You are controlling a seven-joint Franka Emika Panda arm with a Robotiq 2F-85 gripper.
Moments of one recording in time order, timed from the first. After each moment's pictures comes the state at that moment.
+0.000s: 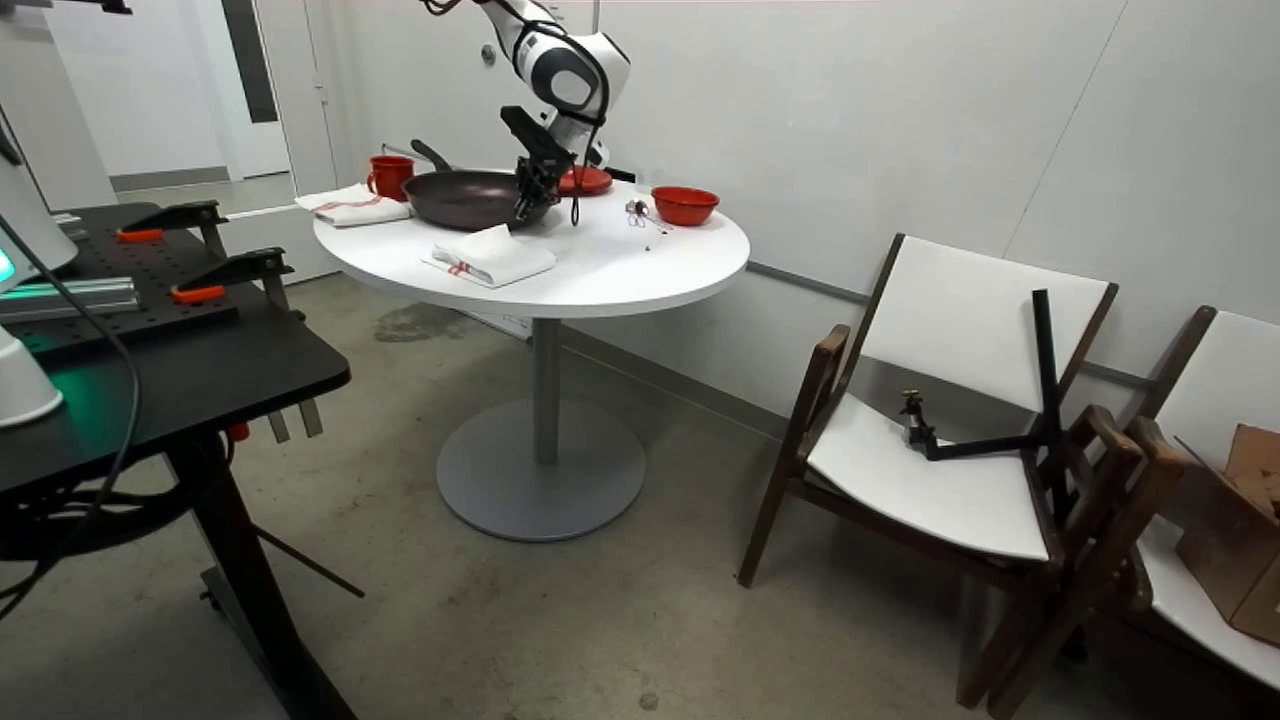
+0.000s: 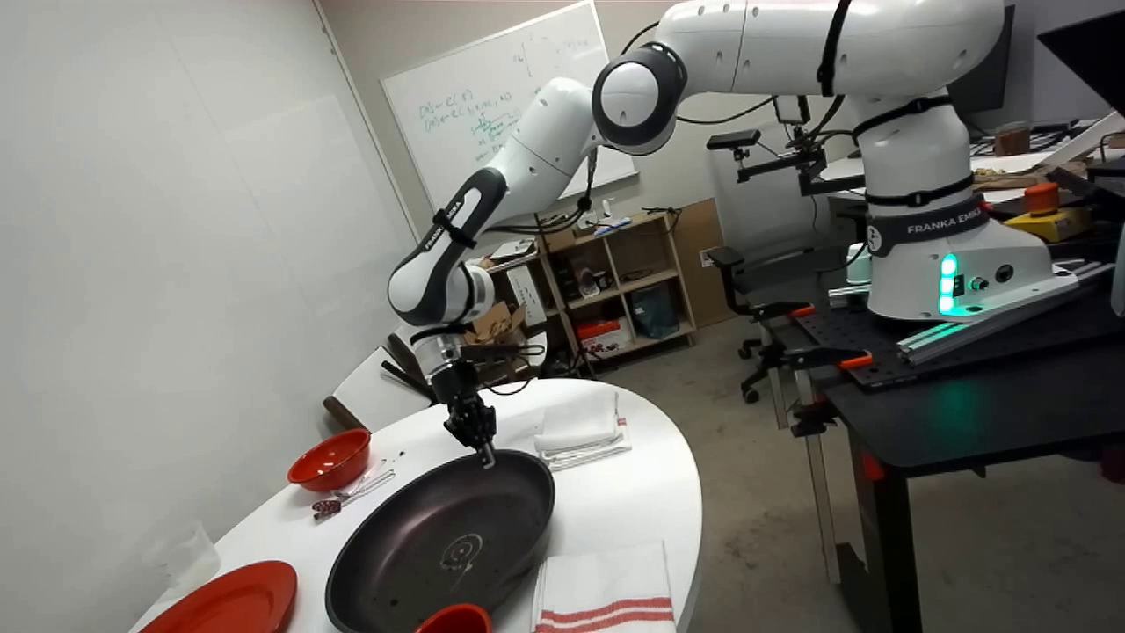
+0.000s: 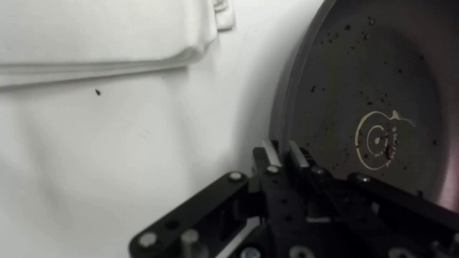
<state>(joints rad) -0.15 1.21 0.14 -1.03 0.30 1.94 -0.15</state>
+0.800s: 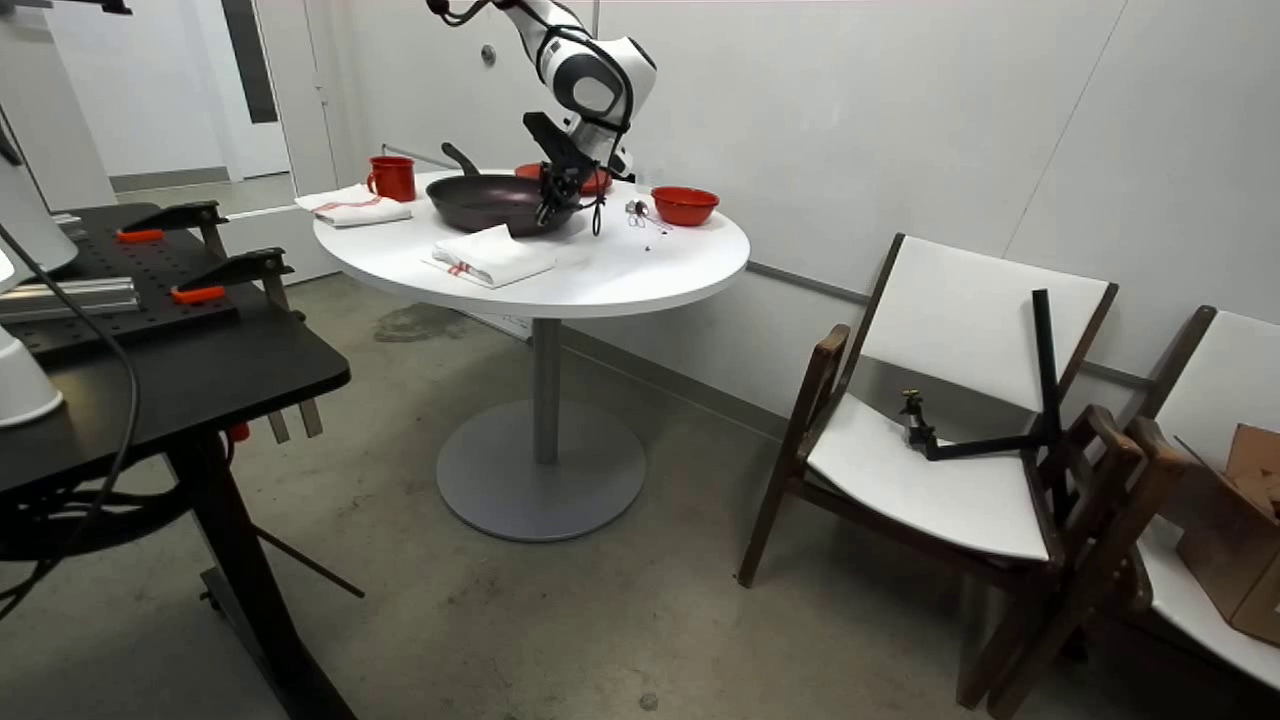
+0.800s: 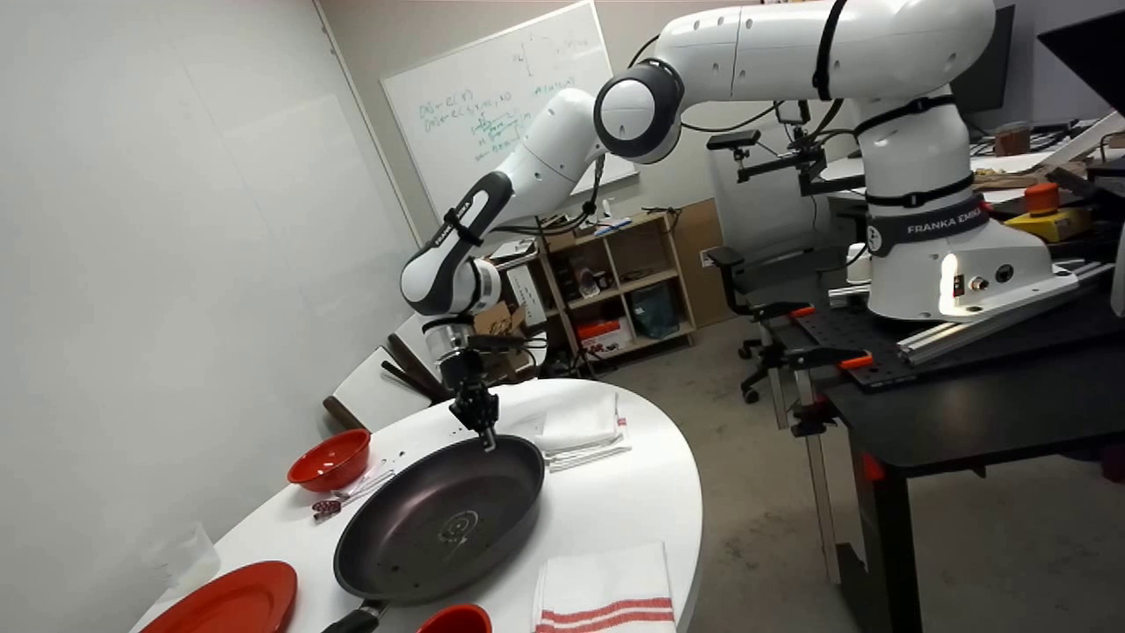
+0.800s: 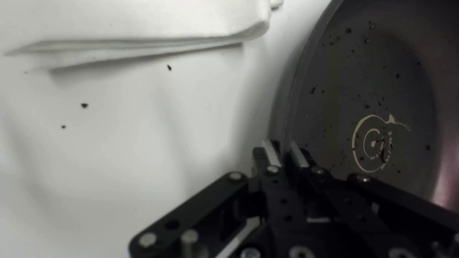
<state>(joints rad) -0.22 1.25 0.15 -0.96 0.29 1.92 -0.18</state>
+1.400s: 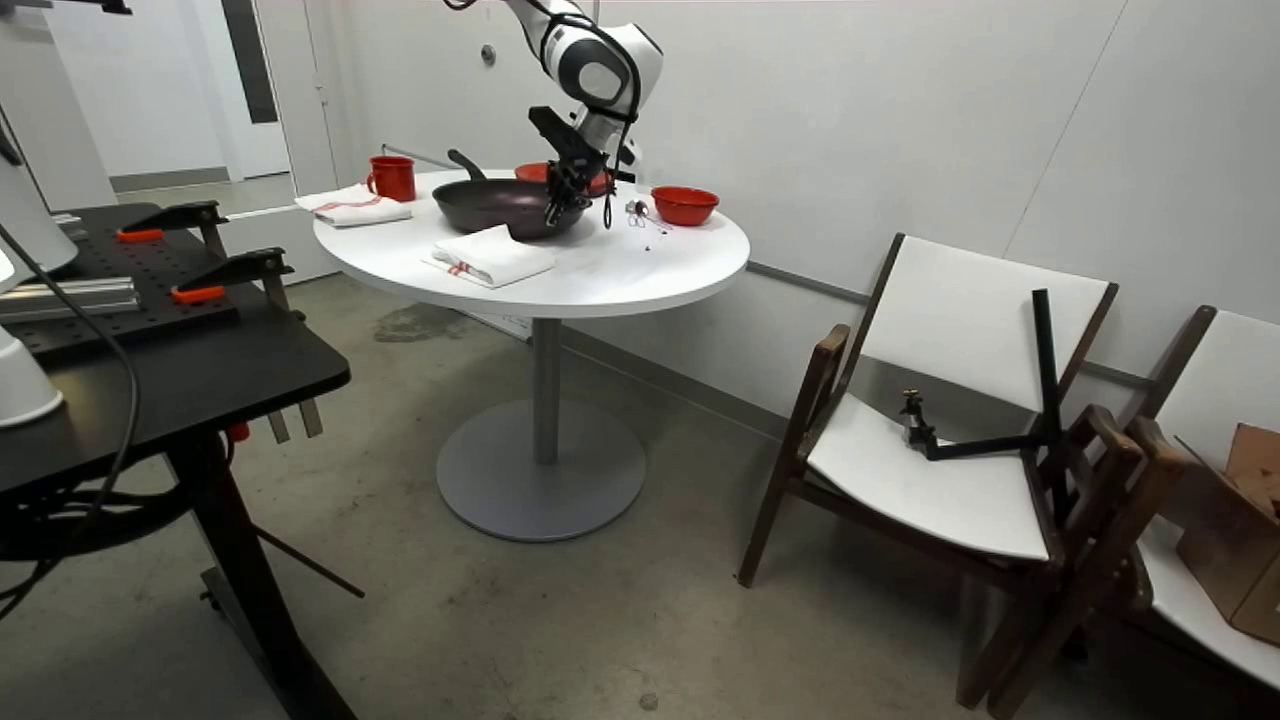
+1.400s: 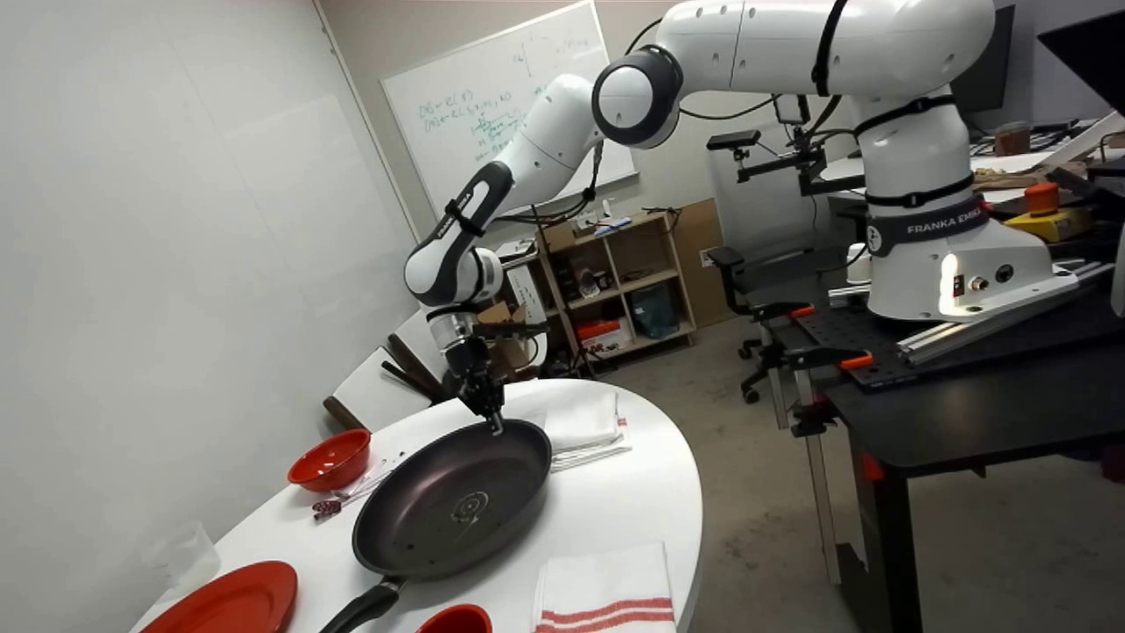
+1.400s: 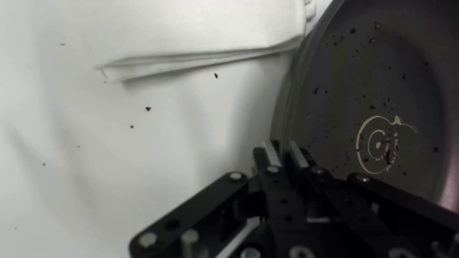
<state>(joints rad) -0.22 1.18 0.10 -1.03 0.27 1.93 -0.18</state>
